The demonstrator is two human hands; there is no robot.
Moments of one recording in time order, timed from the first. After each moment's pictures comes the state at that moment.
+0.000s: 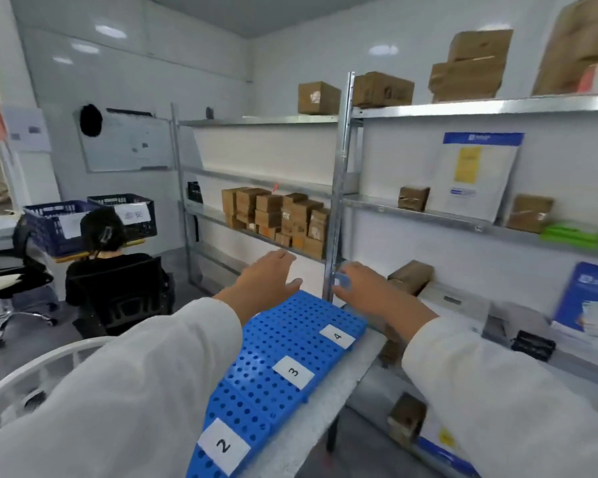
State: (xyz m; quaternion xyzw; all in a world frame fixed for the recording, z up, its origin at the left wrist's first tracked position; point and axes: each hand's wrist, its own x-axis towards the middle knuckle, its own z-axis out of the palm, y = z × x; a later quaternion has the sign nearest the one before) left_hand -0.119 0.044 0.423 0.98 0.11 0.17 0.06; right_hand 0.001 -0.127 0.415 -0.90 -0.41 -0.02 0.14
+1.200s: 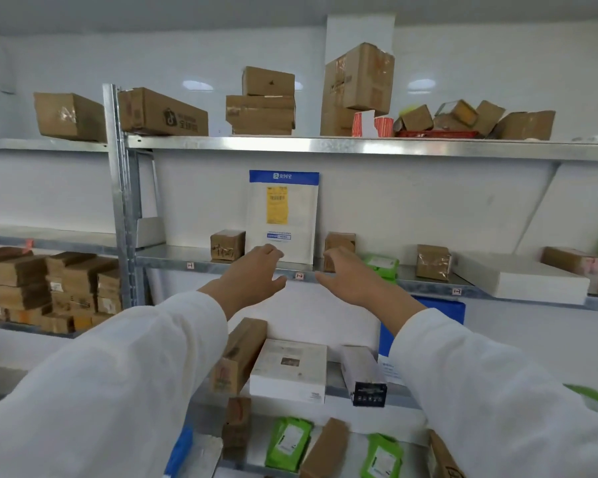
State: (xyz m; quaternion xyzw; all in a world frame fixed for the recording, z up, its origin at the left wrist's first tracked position) left_hand 0.310 -0.162 0.507 0.95 -0.17 0.24 0.07; right_hand 0.309 -0.362 0.513 -0.95 -0.17 -0.16 0.19
